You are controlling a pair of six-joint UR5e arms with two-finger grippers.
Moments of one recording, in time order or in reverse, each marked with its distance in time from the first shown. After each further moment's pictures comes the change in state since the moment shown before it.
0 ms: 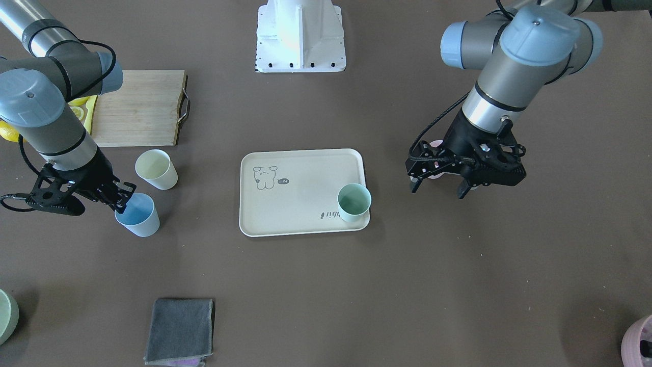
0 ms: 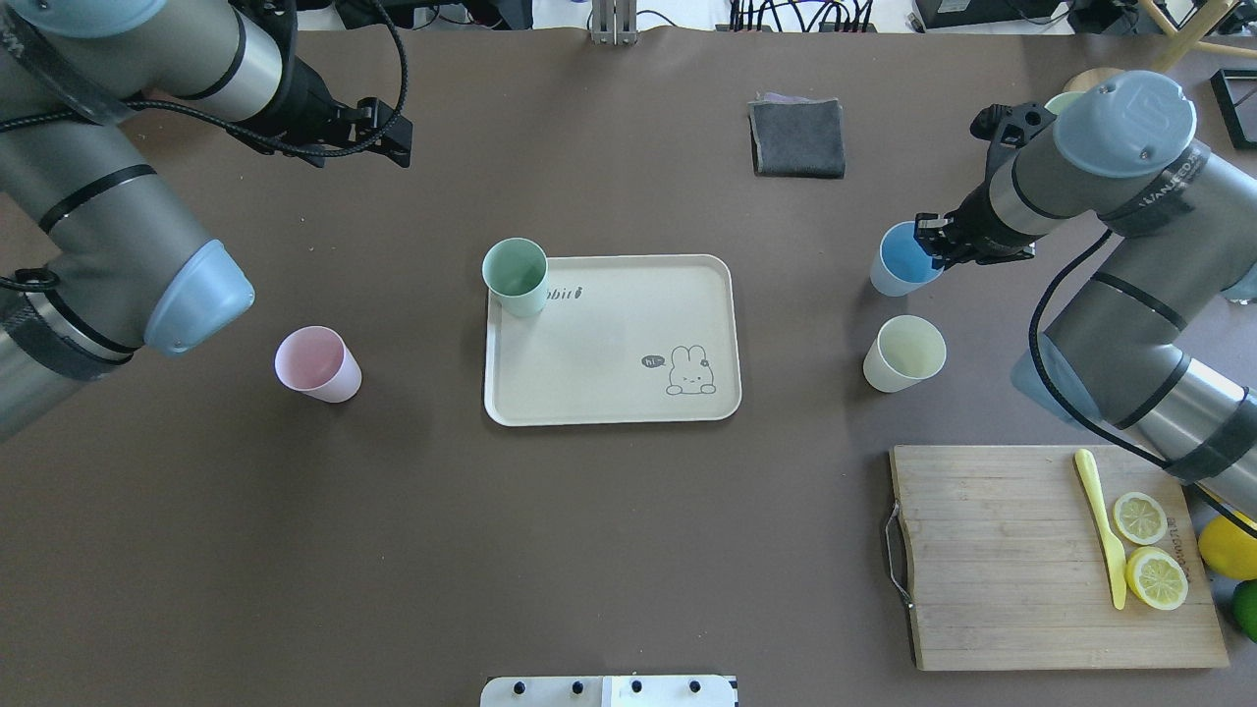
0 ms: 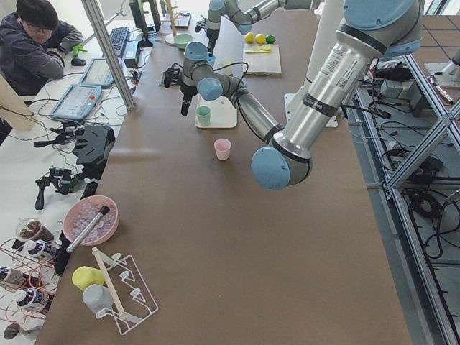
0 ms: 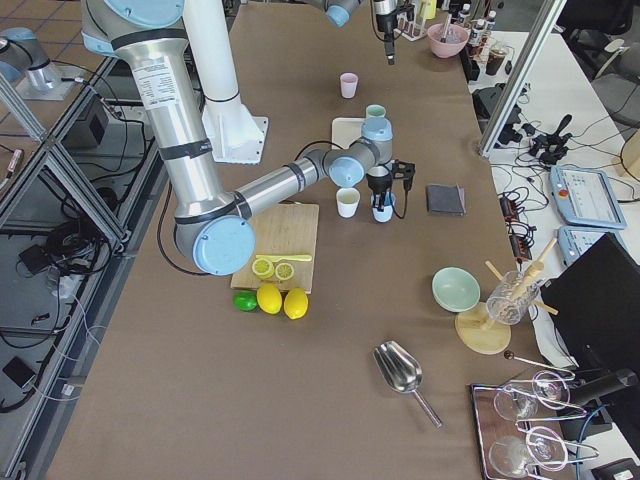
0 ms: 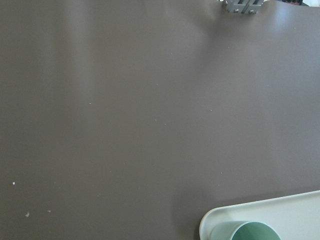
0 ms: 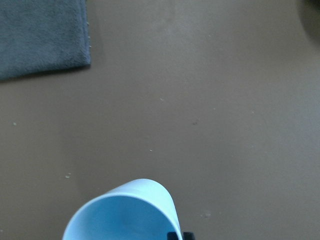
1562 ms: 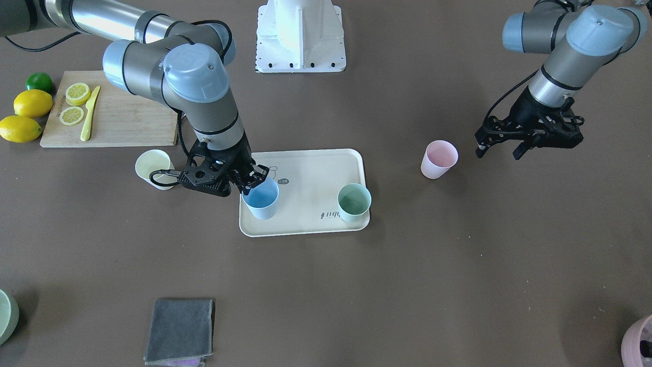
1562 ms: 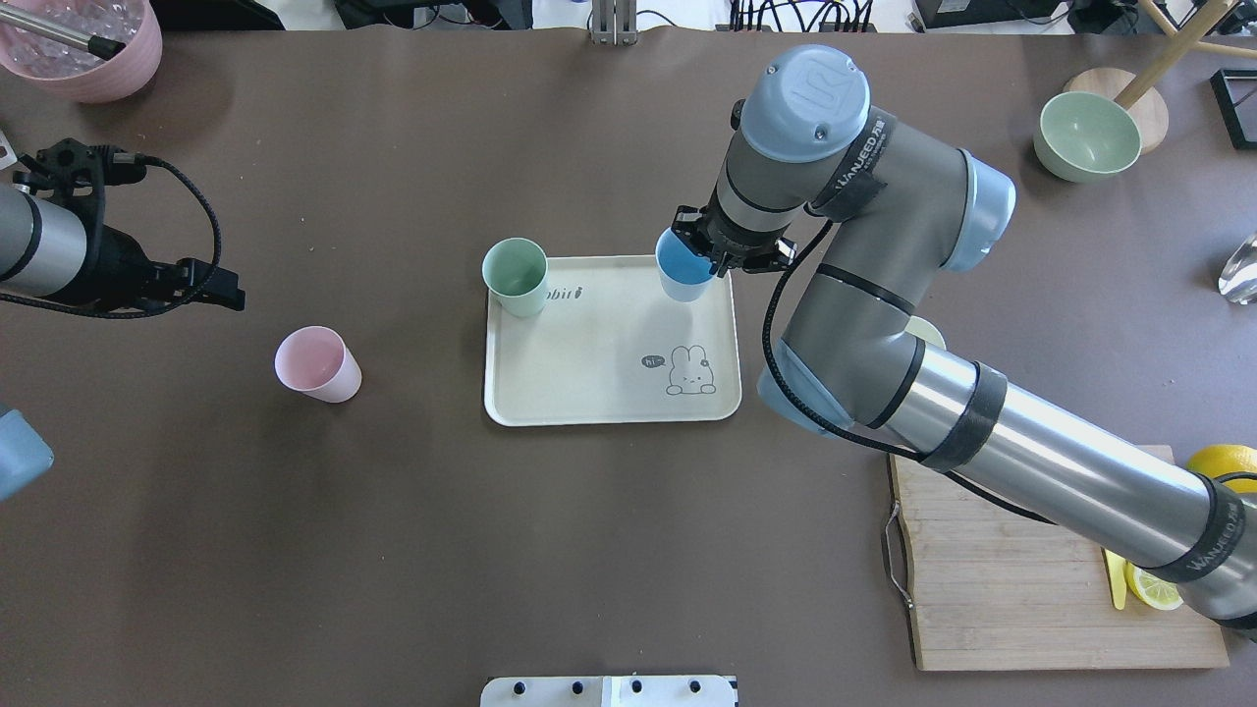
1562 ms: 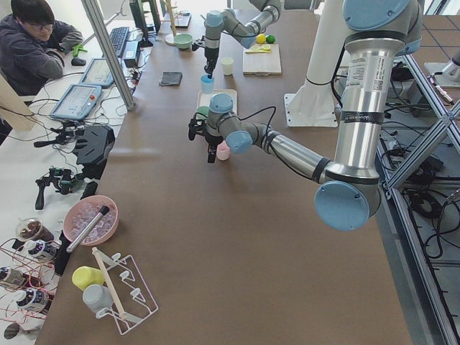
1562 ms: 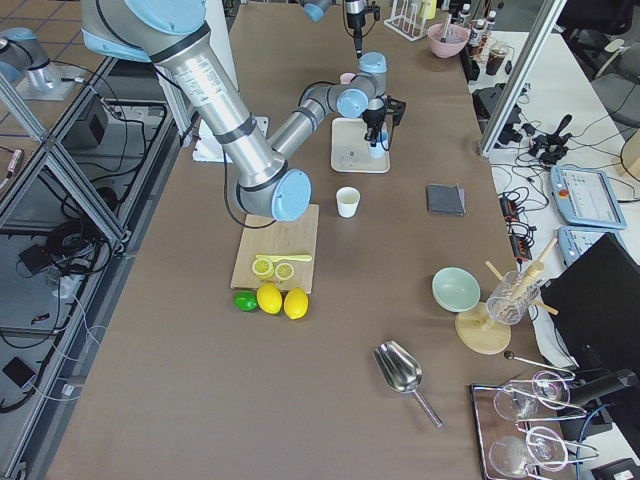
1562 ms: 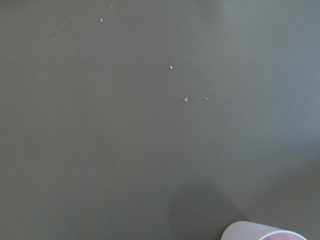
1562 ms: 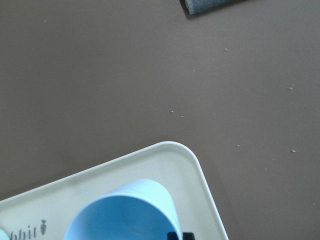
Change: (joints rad) left arm 0.046 0.451 -0.120 -0.261 -0.014 -0.092; right arm -0.202 0.402 -0.134 -0.201 -0.058 0.297
